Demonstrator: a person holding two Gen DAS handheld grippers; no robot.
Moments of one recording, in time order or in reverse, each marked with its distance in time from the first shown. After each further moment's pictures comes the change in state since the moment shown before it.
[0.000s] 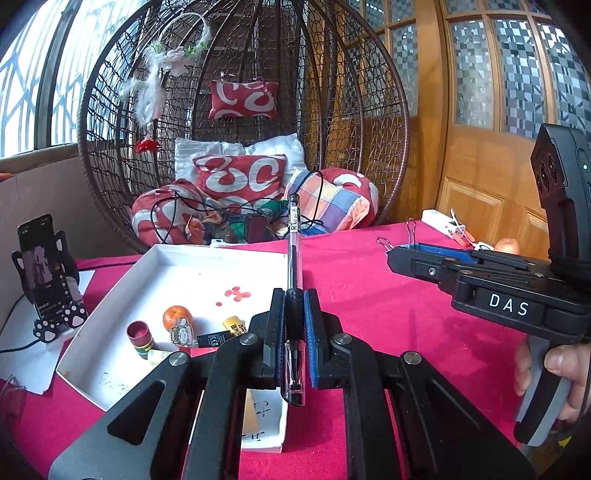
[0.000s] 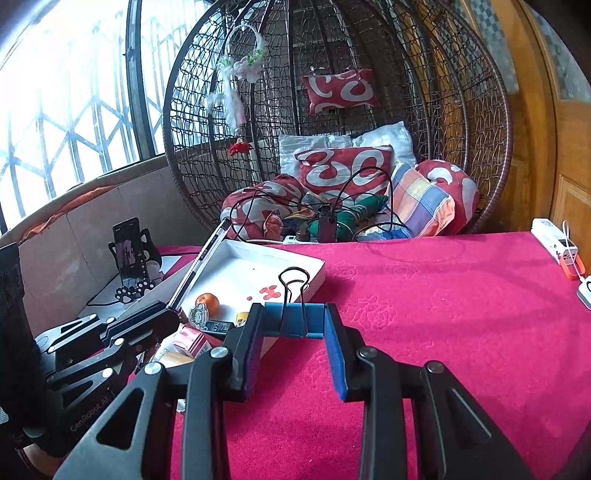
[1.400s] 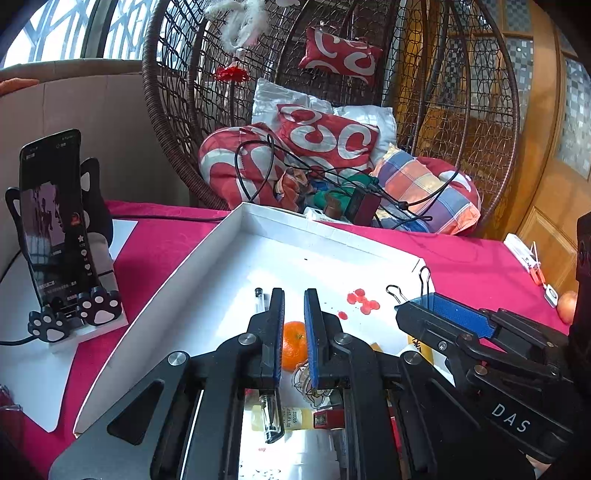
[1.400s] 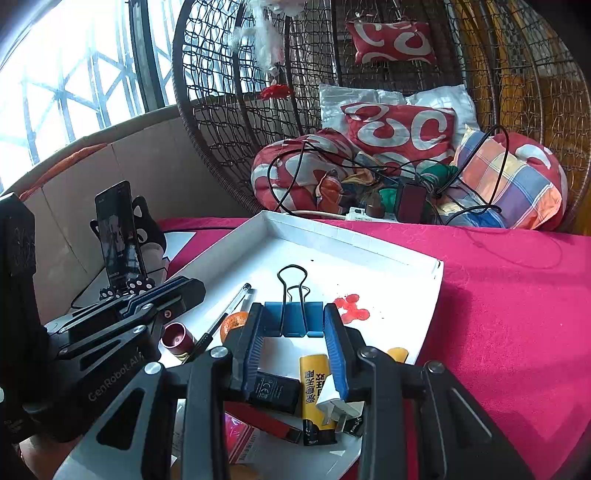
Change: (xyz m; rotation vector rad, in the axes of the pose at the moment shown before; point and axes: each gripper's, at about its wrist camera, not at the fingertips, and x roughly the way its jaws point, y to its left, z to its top) left arm 0.100 0.148 0.004 -0.235 0.159 0.148; right arm 0.150 0.070 0.013 -0.025 0.156 0.082
